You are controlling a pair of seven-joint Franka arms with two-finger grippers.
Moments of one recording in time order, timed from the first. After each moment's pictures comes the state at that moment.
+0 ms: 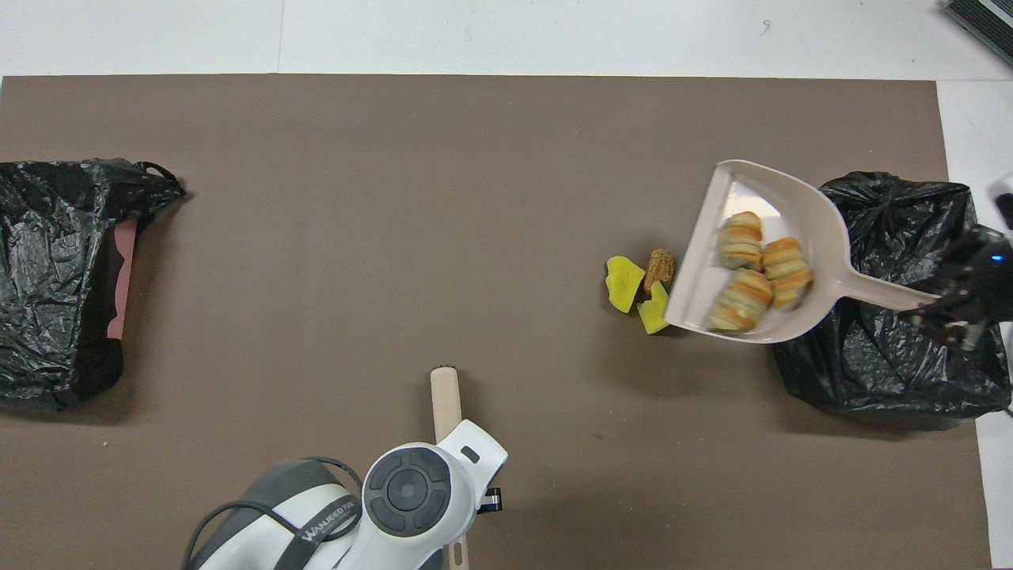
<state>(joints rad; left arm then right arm) -0.86 -0.13 -0.03 -2.41 -0.26 2.11 -0.75 -0.06 -0.08 -0.11 -1.85 -0.01 1.73 -1.31</state>
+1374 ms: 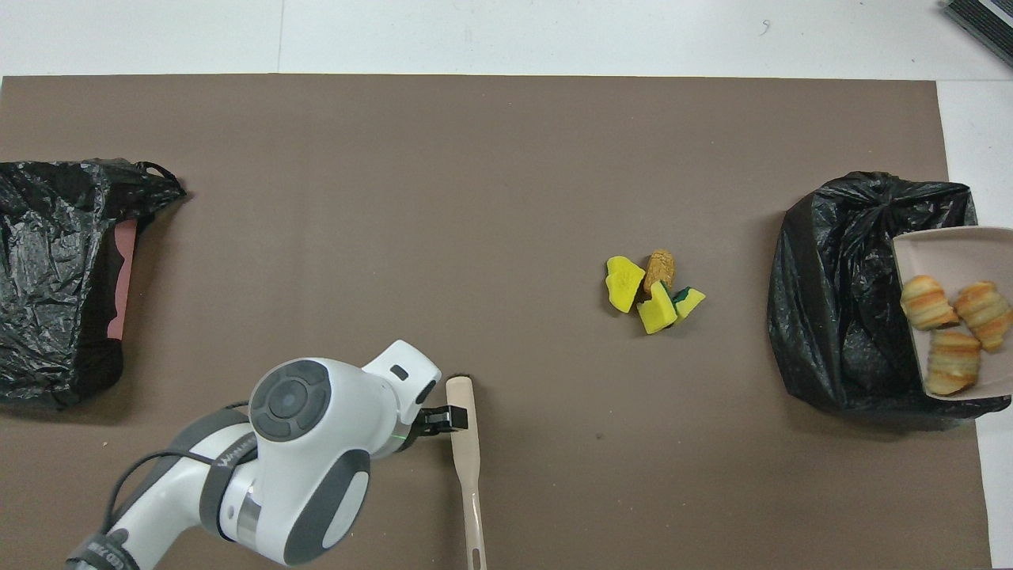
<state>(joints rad) -0.60 -0.08 0.00 -2.36 -0.32 2.24 -0.41 -0.28 -0.03 -0.14 -1.82 -0.47 2.06 -1.98</state>
